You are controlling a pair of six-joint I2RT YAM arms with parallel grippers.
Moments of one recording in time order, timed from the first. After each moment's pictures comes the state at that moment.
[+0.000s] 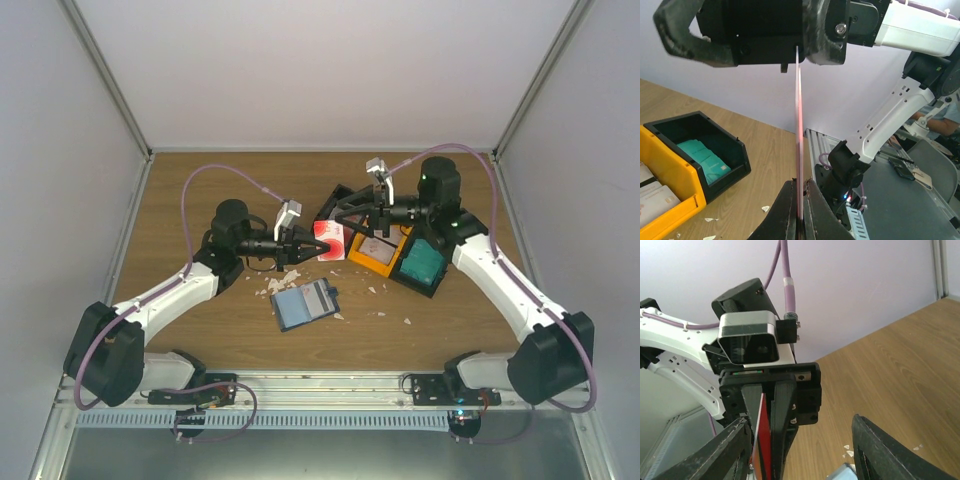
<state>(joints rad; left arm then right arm) -0.50 1.30 0.77 0.48 1.09 -0.35 0.39 1.31 1.11 -0.04 -1.11 0.22</state>
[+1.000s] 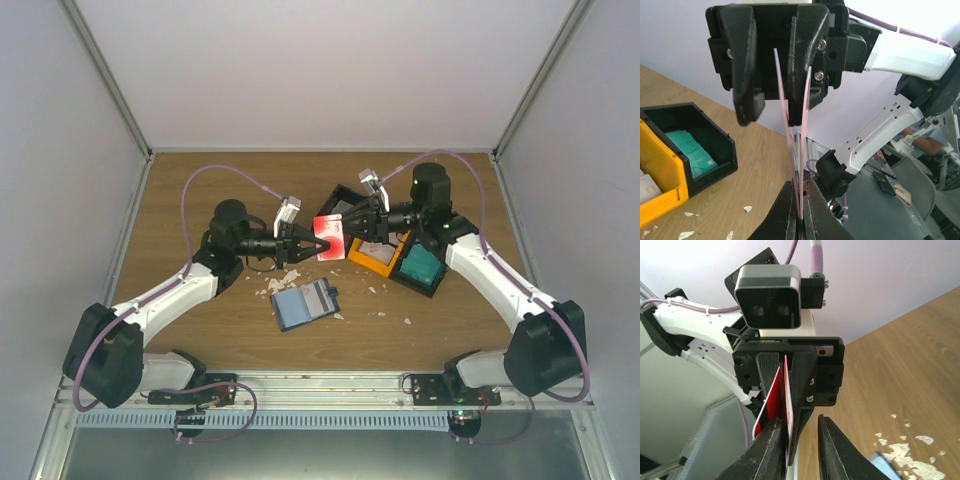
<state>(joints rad) -0.50 1.29 0.77 0.51 1.08 -0.49 0.39 1.36 1.08 -0.03 -1.23 0.23</state>
